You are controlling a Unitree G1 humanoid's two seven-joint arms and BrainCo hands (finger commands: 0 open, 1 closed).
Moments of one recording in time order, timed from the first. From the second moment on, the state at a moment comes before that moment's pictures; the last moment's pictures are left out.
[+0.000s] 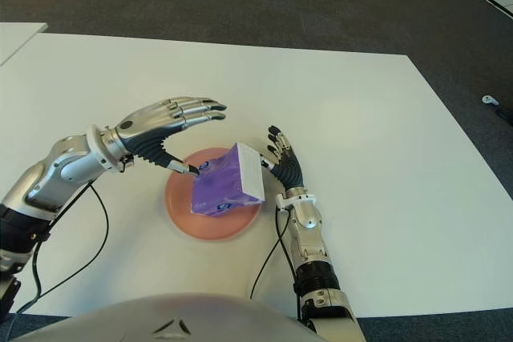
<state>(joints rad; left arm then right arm) -0.25 0.63 -0.21 -0.10 0.45 -0.59 -0.23 -0.05 -0.06 0.02 0.46 0.05 -0.42 0.16</state>
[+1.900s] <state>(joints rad) 0.00 0.00 0.03 0.15 0.19 -0.63 0.22 -0.02 -0.05 -0.01 0.42 0.11 -0.38 0.21</state>
